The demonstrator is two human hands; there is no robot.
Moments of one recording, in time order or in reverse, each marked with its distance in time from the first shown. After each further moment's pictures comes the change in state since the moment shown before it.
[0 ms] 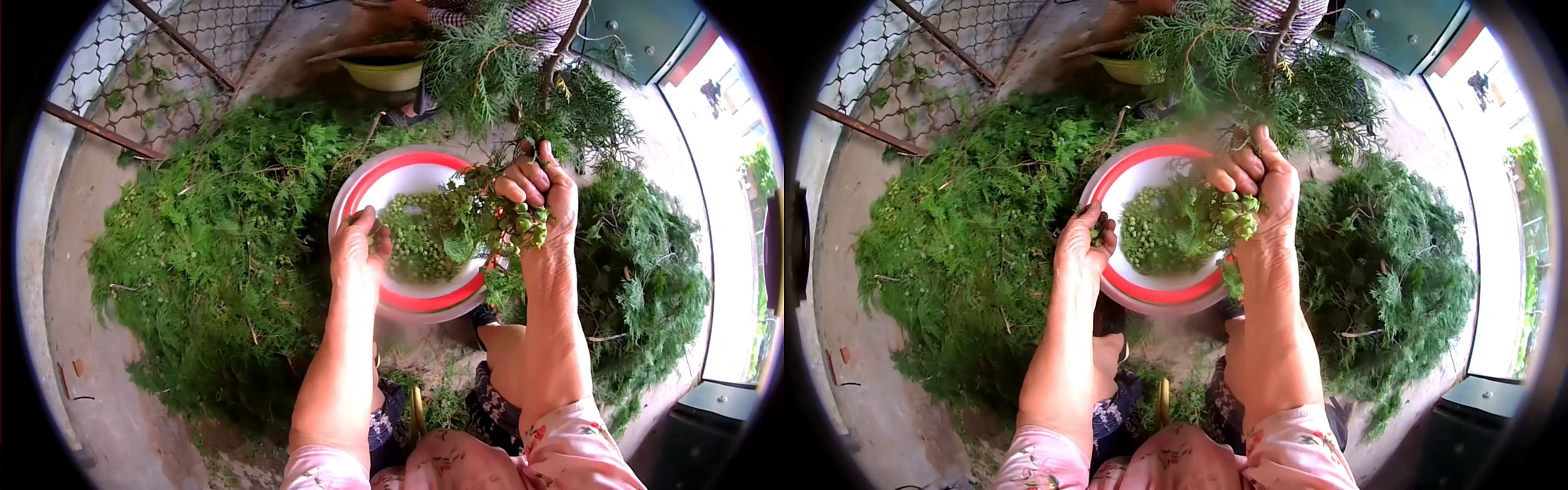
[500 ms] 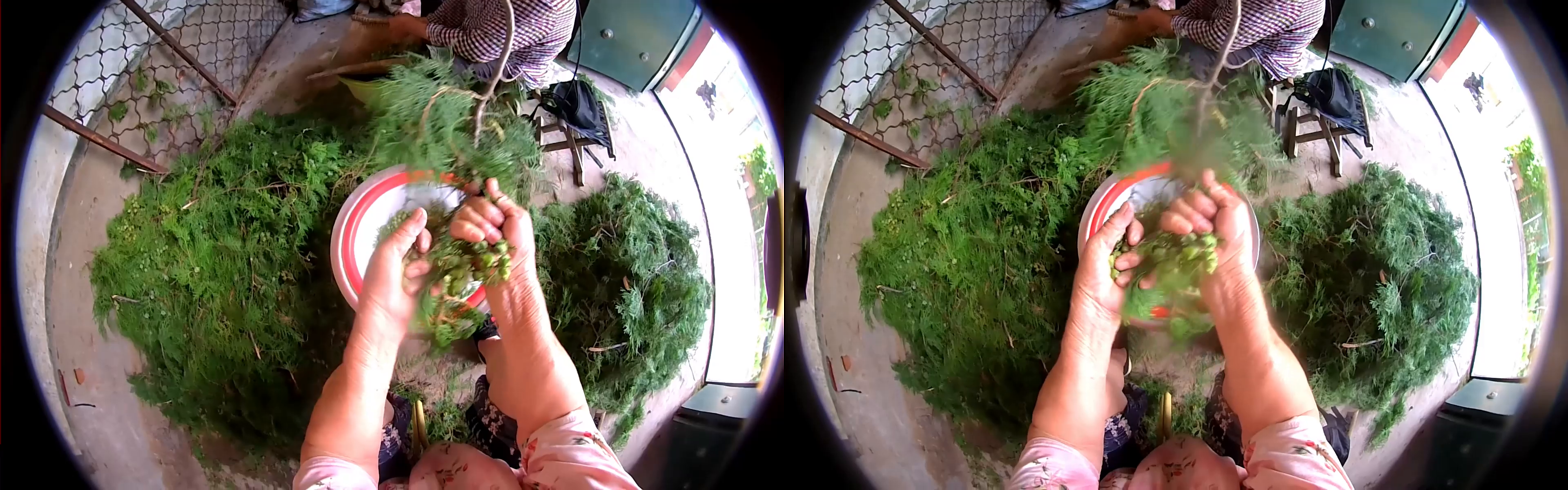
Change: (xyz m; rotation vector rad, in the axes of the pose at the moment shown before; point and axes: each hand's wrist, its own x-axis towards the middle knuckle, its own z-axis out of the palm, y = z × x) left_hand -0.062 0.013 0.041 0.116 -0.450 -0.157; right_hand -0.012 0.042 0.007 0.117 0.140 0.226
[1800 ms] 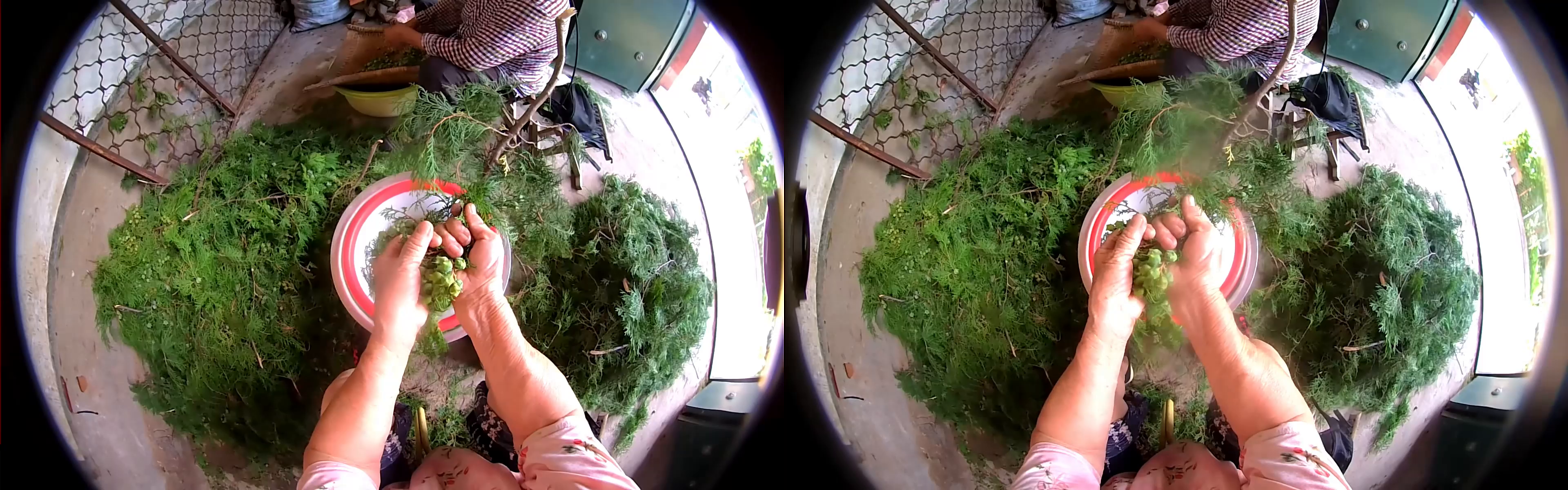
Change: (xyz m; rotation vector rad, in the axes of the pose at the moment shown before) left_hand 0.018 -0.031 -0.002 -0.014 0.026 0.267; right_hand 0.006 0.032 -0.015 0.068 0.128 -0.133
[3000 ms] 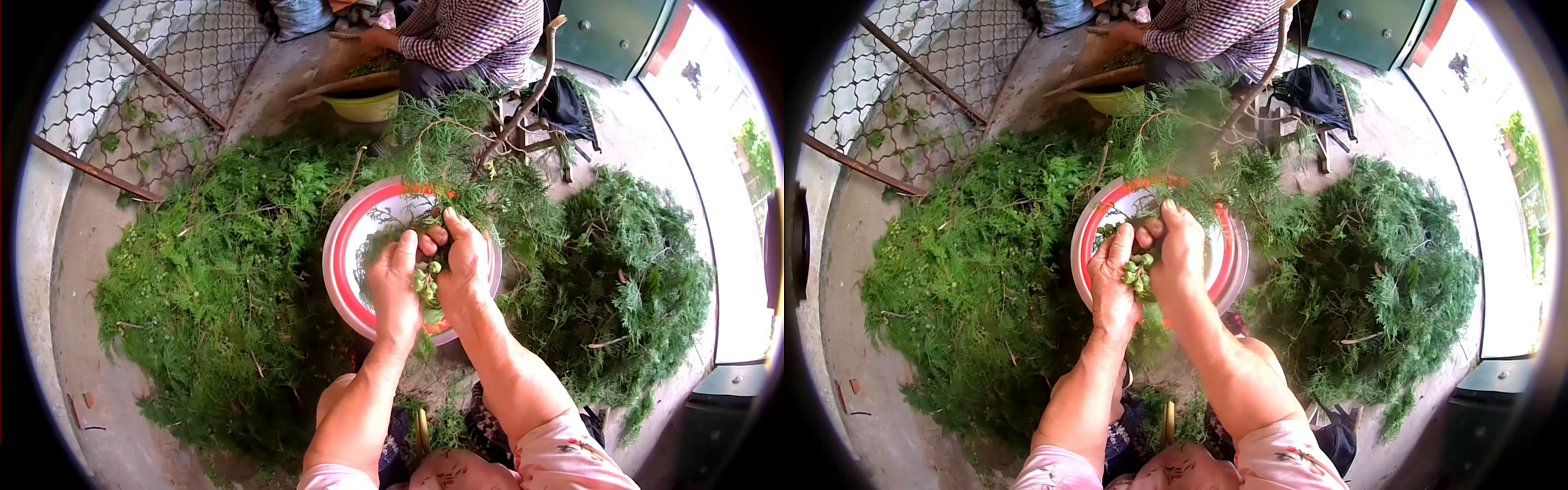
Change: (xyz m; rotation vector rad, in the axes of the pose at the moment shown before) left_hand 0.004 -0.025 0.001 0.081 -0.051 0.197; right_hand 0.007 -0.008 -0.010 -0.288 0.071 -0.150
